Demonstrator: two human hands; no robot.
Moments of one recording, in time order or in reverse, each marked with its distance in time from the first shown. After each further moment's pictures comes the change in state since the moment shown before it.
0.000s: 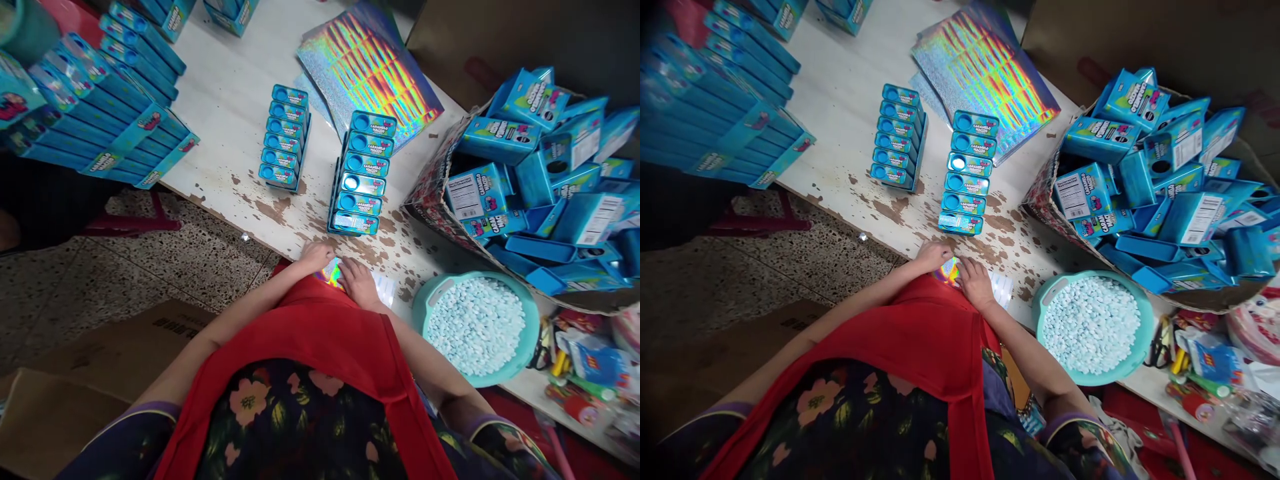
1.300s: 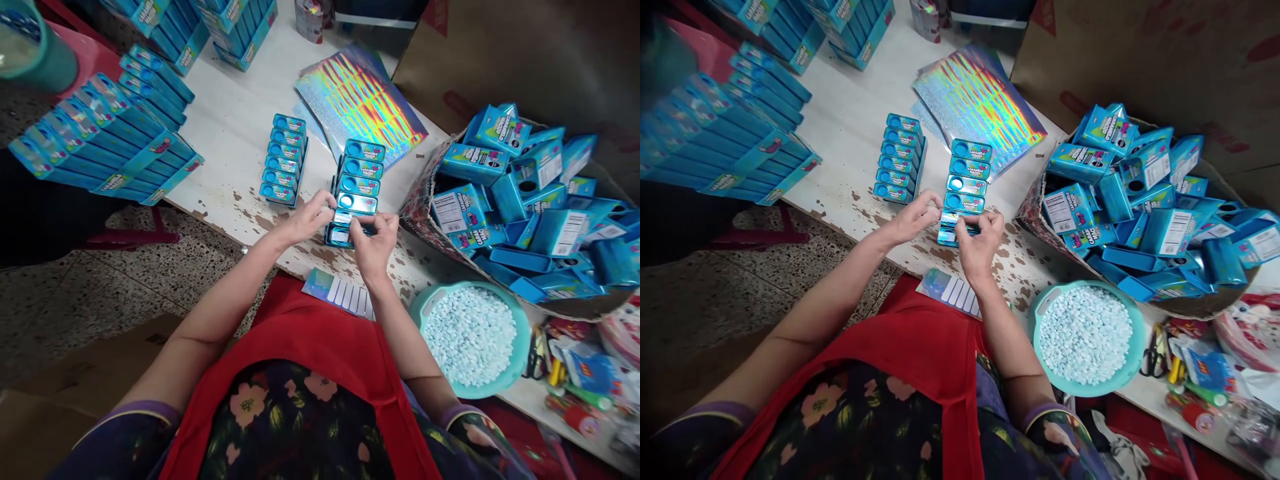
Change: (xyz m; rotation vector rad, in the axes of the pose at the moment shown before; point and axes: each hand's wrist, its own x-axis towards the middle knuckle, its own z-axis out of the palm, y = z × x) left_hand -0.005 0.011 -0.156 -0.713 0.218 0.404; right_hand 0.119 -0.026 -0.146 0.566 0.849 0.526
